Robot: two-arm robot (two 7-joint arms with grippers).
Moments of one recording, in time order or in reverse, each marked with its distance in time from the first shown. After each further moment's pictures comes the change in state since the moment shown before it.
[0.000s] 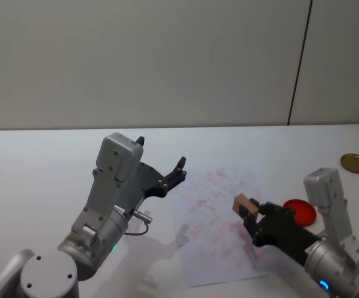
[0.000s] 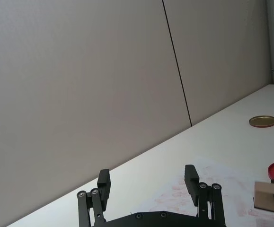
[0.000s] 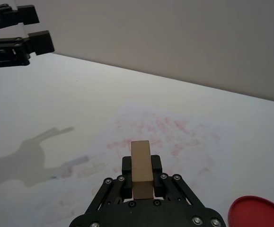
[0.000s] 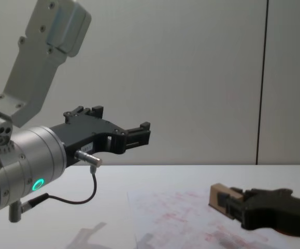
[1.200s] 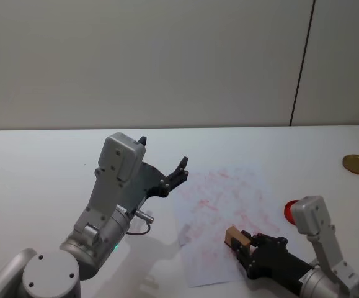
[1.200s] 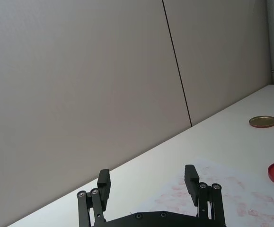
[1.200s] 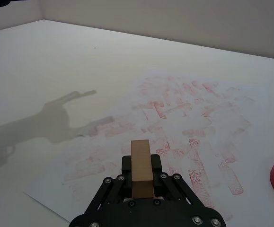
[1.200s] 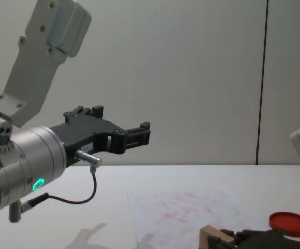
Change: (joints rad) left arm 0.000 0.000 0.000 0.000 0.000 0.000 0.000; right arm -0.058 0.012 -0.036 -0.011 -0.012 0.051 0.029
